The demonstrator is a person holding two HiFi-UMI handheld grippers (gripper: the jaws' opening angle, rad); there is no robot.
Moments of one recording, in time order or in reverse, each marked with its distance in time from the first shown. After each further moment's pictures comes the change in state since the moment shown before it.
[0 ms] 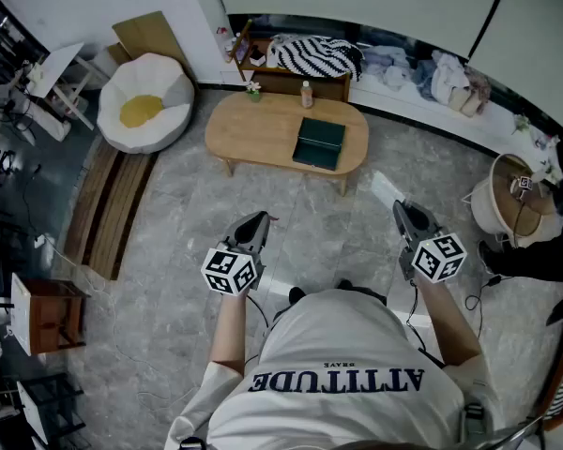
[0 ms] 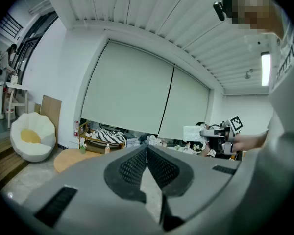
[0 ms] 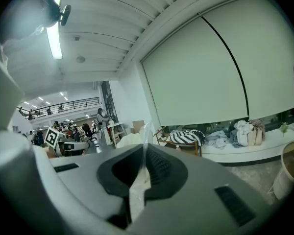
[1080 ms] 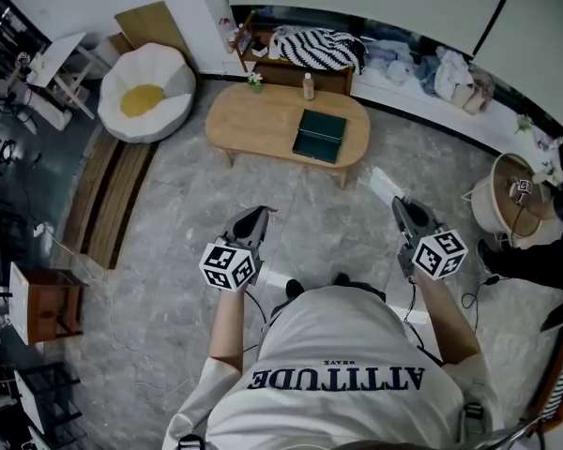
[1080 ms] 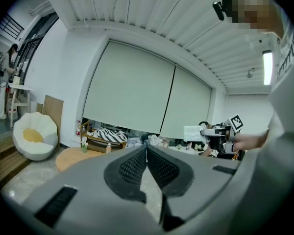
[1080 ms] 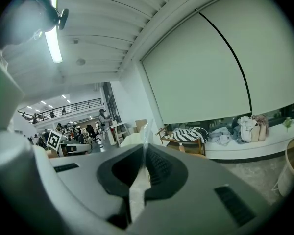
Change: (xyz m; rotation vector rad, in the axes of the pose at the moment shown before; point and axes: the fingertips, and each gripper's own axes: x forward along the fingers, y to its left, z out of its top) left arm 0.001 -0.009 -0.007 -0.002 0.005 0.023; right arm -0.004 -0.005 -0.005 0.034 0.013 0.040
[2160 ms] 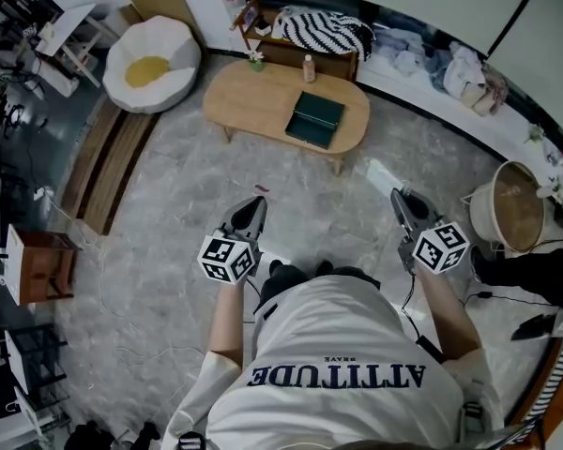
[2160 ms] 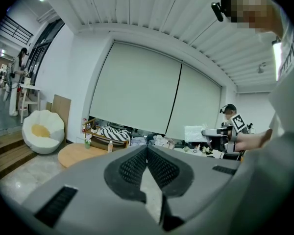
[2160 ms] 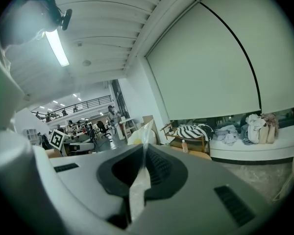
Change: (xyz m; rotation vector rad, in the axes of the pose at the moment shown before) left arm 0.050 -0.073 -0.021 -0.038 -0.010 0.118; right arm -0.026 -0.079 0.007 -0.017 0.061 0.128
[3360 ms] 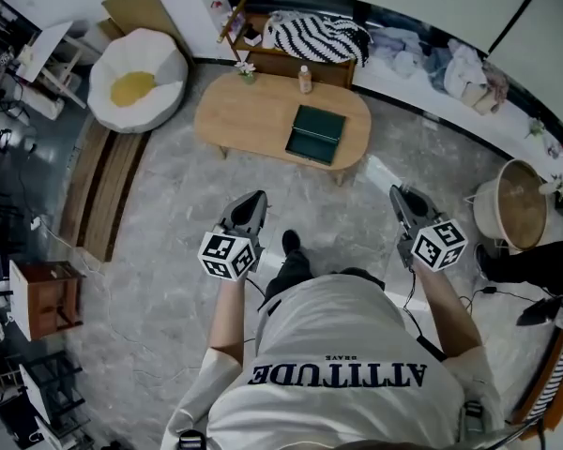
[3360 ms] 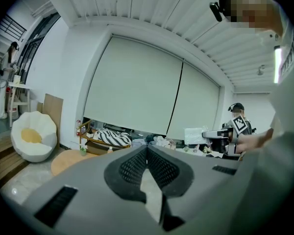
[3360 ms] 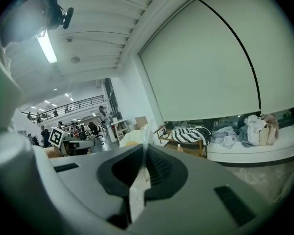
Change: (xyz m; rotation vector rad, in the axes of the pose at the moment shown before) left arm 0.106 0.108 0.055 0.021 0.018 -0.068; right arm 0.126 -0.043 0.035 0.013 -0.005 -0.080
